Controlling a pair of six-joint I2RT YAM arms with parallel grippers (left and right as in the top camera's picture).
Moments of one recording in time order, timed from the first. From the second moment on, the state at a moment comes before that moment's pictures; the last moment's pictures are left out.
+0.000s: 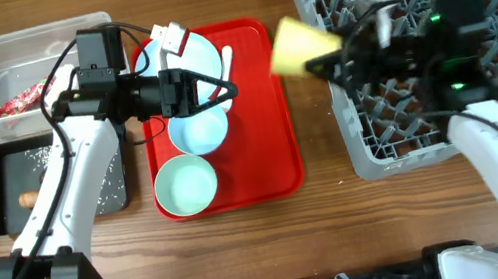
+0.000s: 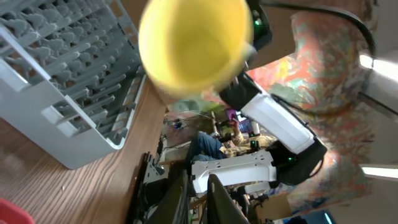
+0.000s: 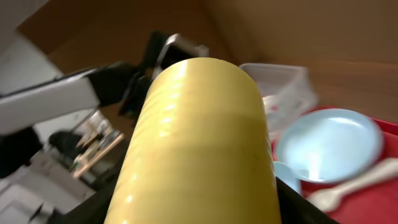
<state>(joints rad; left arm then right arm) -0.14 1.62 1.24 -0.56 1.54 -0.21 -0.02 1.37 0.91 0.26 -1.31 0.45</state>
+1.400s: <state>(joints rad) -0.14 1.62 1.24 -0.82 0.55 -0.21 -0.09 1.44 1.28 -1.23 -0.07 0.26</state>
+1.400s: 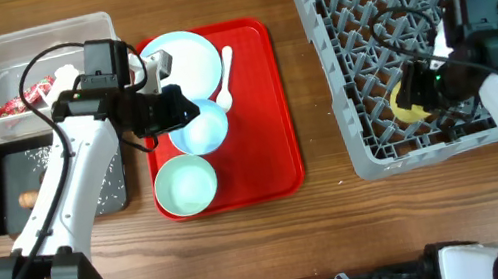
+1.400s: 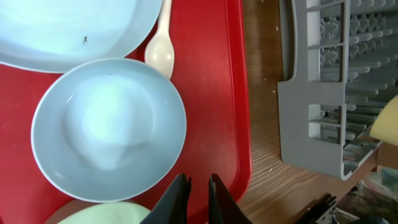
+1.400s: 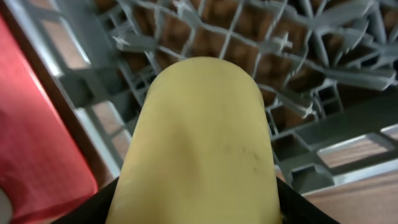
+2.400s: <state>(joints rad) -0.14 1.62 1.24 -0.83 0.55 -0.21 -0.15 1.53 1.28 -1.30 -0.07 0.18</state>
